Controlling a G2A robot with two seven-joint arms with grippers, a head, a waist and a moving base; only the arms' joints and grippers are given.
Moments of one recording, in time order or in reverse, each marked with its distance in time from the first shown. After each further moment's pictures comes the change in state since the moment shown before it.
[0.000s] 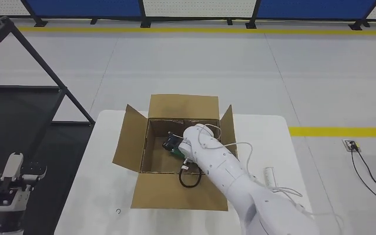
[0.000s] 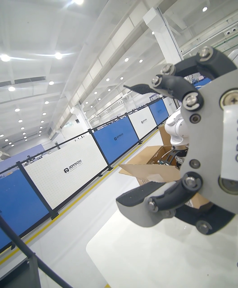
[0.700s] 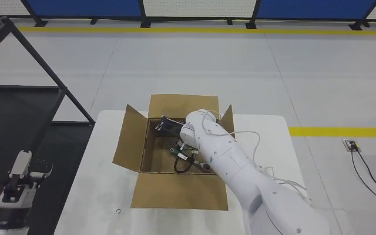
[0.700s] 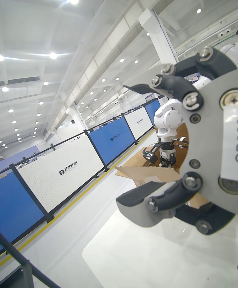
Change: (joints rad) left arm -0.028 0.001 0.027 0.003 0.023 0.010 -0.024; right arm 0.088 0.018 0.070 -0.023 0.029 -0.103 -0.143
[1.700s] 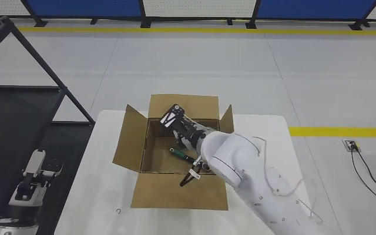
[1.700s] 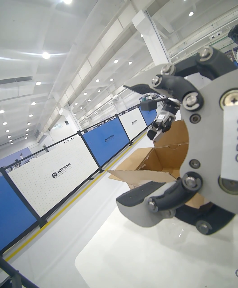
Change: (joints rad) left arm -0.006 0.000 0.046 -0.009 0.036 -0.001 -0.014; right arm -0.646 0.456 0.599 -1.562 -0.517 0.330 0.225
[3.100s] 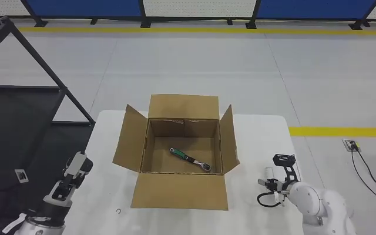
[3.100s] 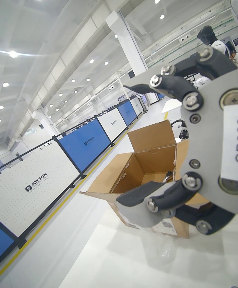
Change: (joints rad) left arm -0.013 0.008 0.149 -0.071 0.135 0.015 -0.050; right arm -0.550 0.094 0.697 0.168 0.066 0.106 0.089
